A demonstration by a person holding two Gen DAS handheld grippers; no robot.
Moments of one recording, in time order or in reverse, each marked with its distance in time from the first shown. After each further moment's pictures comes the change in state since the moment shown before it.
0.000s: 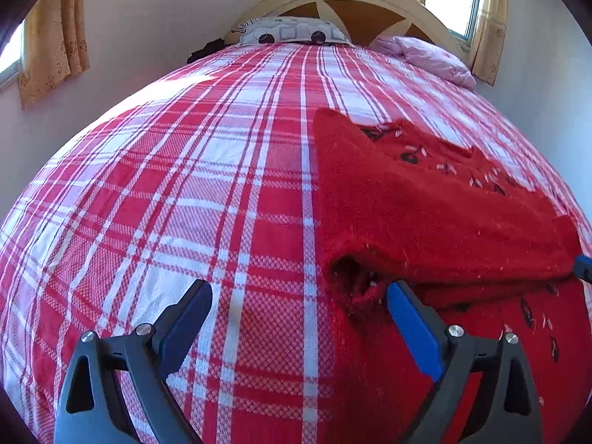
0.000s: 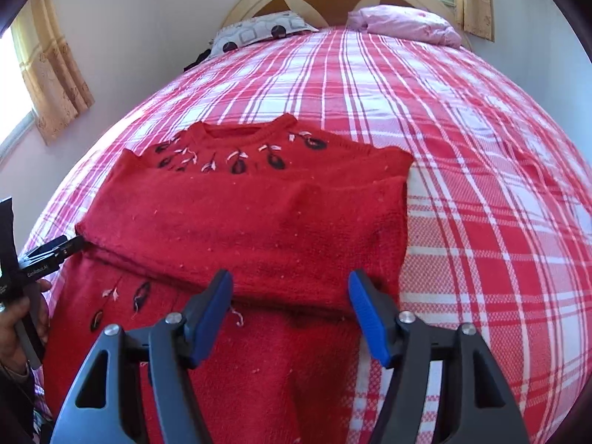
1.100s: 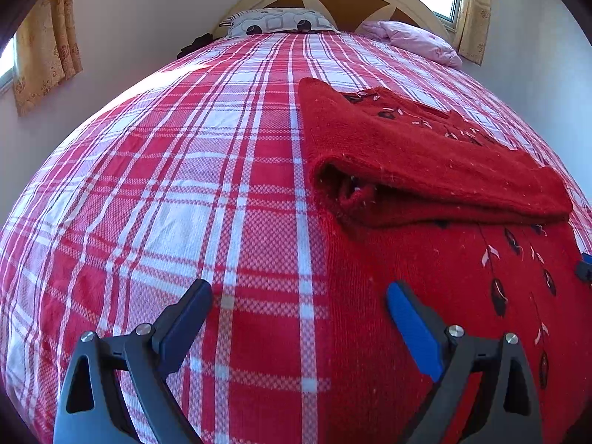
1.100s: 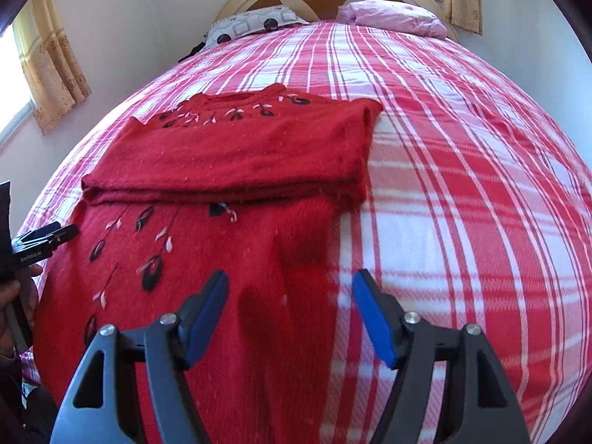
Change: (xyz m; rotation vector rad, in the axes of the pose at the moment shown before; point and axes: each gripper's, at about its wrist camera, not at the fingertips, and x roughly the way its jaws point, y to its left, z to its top) left arm -0.033 0.000 -0.044 0.052 0.033 -0.015; right arm -0.031 -0.008 -0.065 0.009 0.022 -0.002
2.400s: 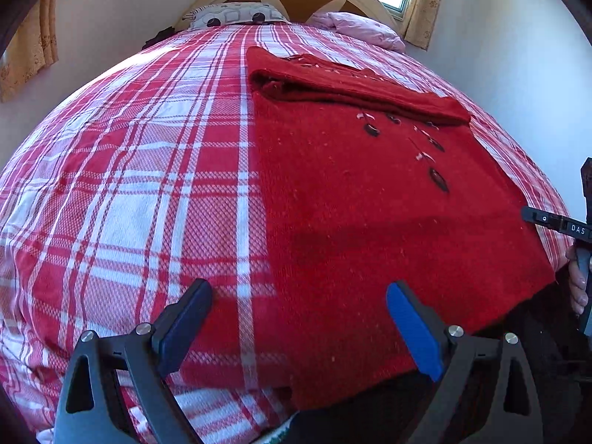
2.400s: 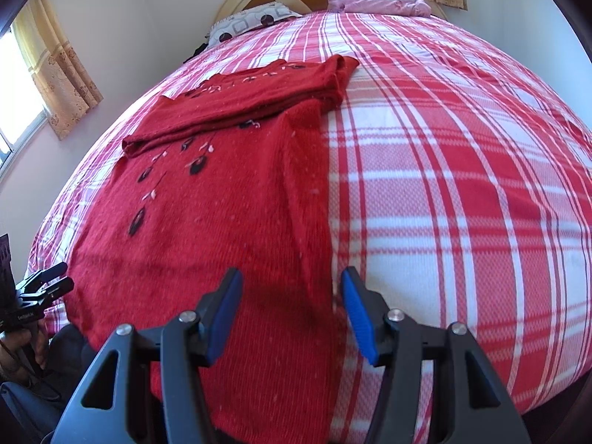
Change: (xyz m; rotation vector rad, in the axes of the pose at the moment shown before) left arm -0.107 -0.016 -0.136 0.060 0.031 -0.182; right arm -0.064 -0.001 -0.095 0.079 0.024 0.063
